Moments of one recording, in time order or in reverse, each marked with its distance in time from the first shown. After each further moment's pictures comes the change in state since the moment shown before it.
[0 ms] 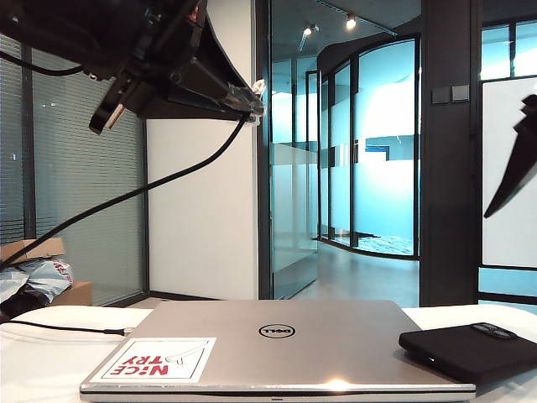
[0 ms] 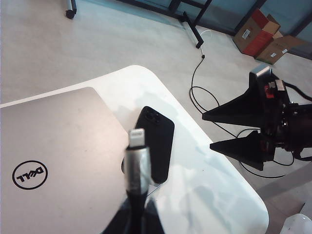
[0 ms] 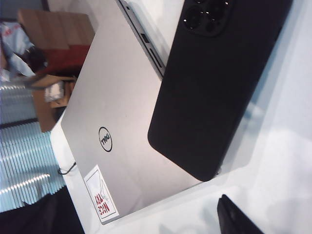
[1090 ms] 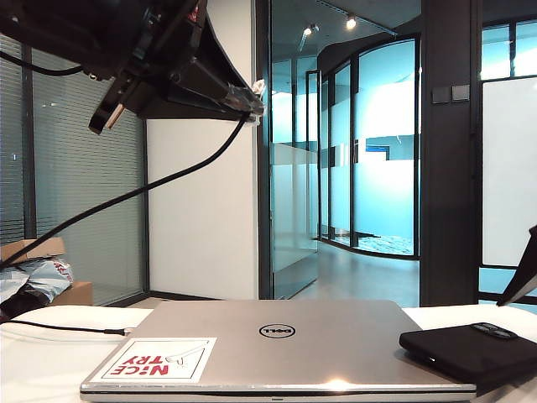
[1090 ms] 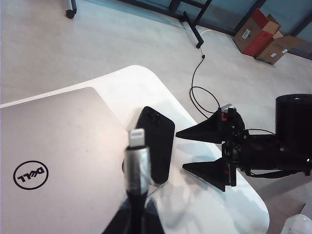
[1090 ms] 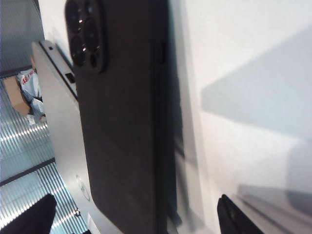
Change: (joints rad) left arm 0.000 0.000 0.000 0.000 0.000 0.000; right arm -0.064 0.529 -0.193 0.758 -0.041 0.245
